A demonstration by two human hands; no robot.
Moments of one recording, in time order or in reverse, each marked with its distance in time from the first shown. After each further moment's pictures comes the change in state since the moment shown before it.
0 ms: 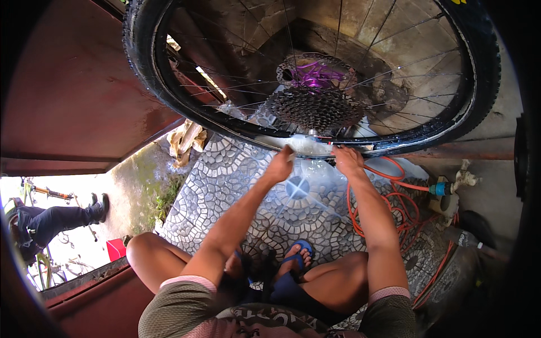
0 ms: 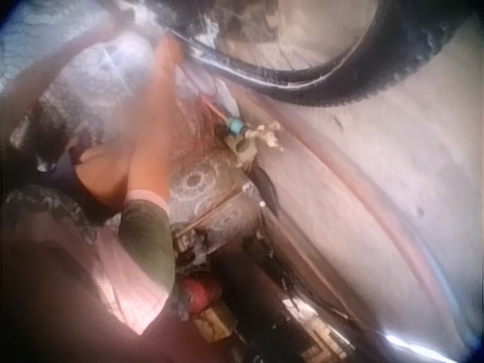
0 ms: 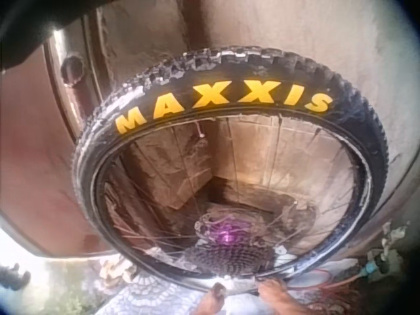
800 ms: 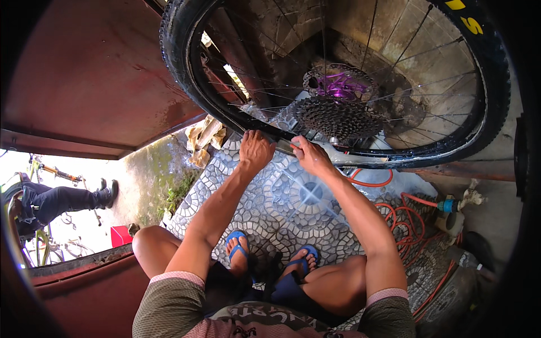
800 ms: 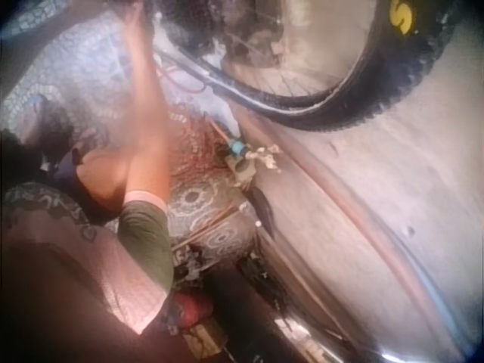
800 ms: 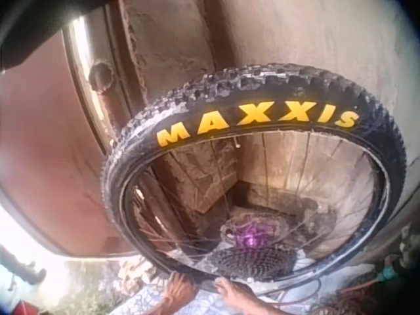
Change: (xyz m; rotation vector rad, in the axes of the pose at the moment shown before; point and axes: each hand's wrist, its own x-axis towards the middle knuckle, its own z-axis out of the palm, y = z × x) left_hand -0.014 0.020 -0.152 1.025 0.226 0.073; right_hand 0.017 -0.170 -0.047 0.653 0.036 -0.434
